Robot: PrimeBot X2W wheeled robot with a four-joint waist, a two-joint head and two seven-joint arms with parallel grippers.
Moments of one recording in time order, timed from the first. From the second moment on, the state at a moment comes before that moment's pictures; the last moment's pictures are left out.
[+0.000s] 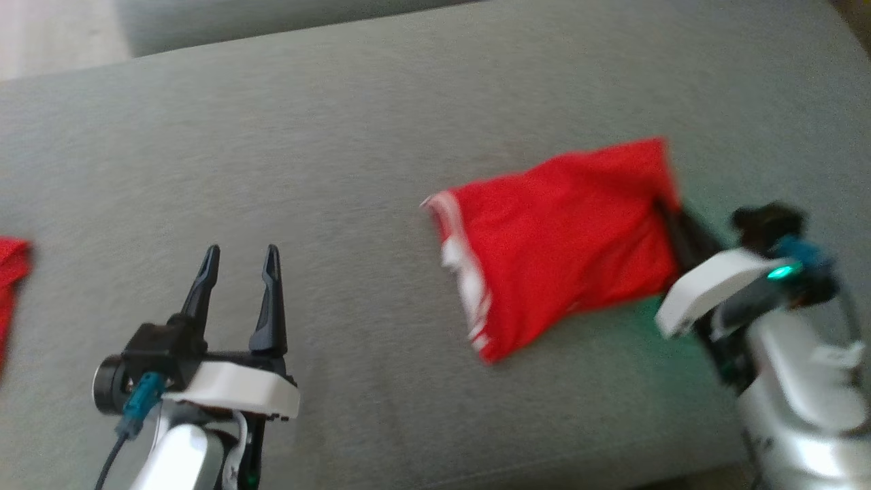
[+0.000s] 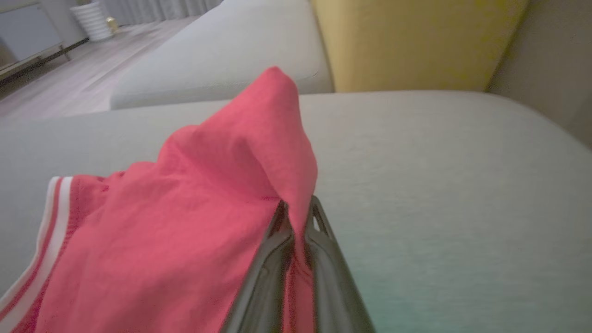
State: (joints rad) left arm -0.06 0.23 -0.35 0.04 -0.34 0.21 -0.25; right arm -0.37 -0.19 0.21 0.48 0.27 0.12 0.03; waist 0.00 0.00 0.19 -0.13
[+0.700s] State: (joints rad) left arm -0.32 0.24 -0.43 0.06 -0.27 0.12 -0.24; right arm -0.79 -0.30 -0.06 0.73 0.26 0.12 -0.03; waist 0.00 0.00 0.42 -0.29
